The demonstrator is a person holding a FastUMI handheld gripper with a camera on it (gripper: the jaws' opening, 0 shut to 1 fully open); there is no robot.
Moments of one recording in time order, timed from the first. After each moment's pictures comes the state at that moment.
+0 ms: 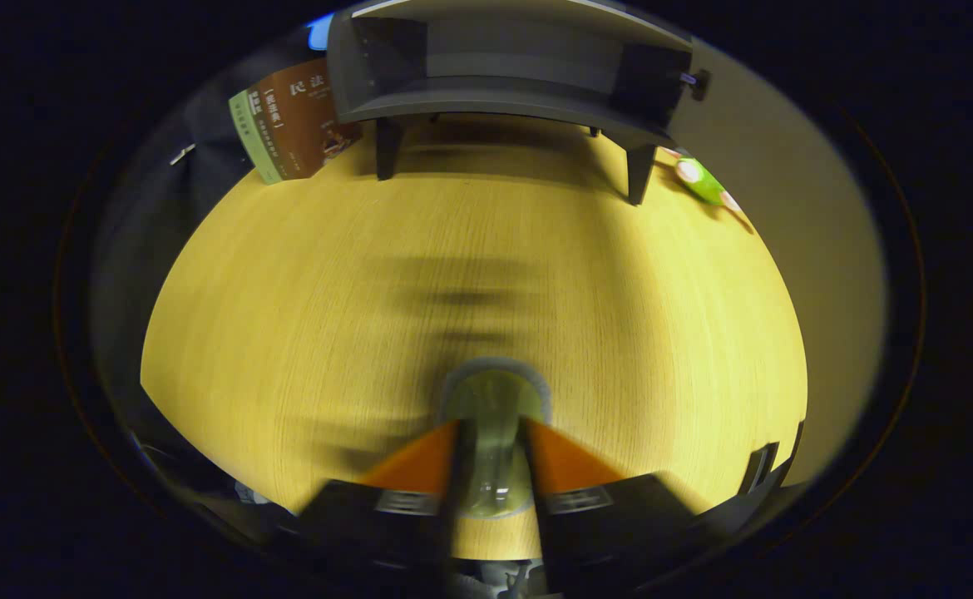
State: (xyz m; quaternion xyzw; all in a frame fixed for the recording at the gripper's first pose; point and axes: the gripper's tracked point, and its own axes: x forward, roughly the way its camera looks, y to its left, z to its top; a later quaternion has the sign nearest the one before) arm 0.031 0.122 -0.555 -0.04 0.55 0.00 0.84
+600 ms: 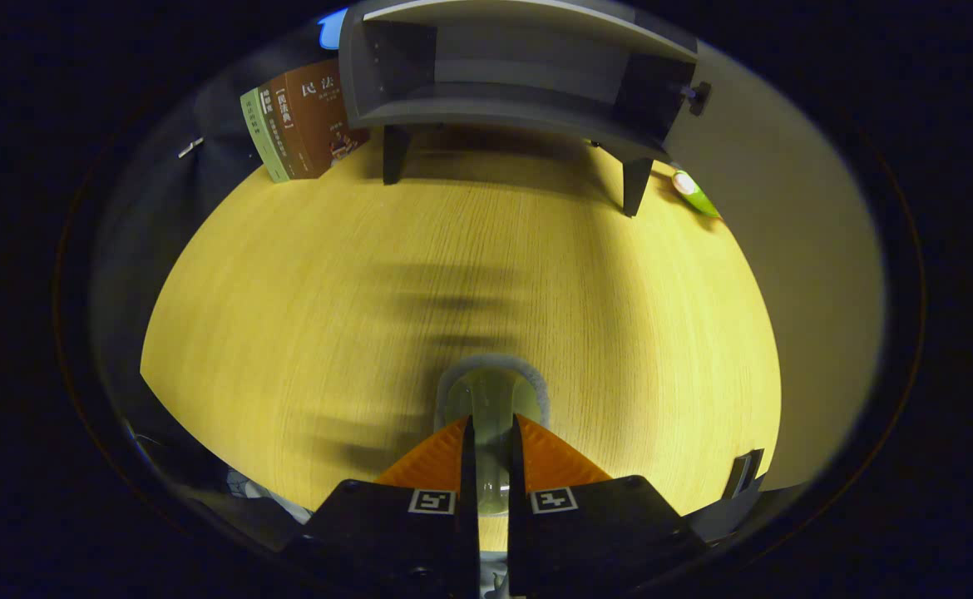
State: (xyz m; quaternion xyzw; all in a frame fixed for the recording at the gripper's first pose) arm 0.046 0.125 -0.550 -0.05 0.53 0.01 0.84
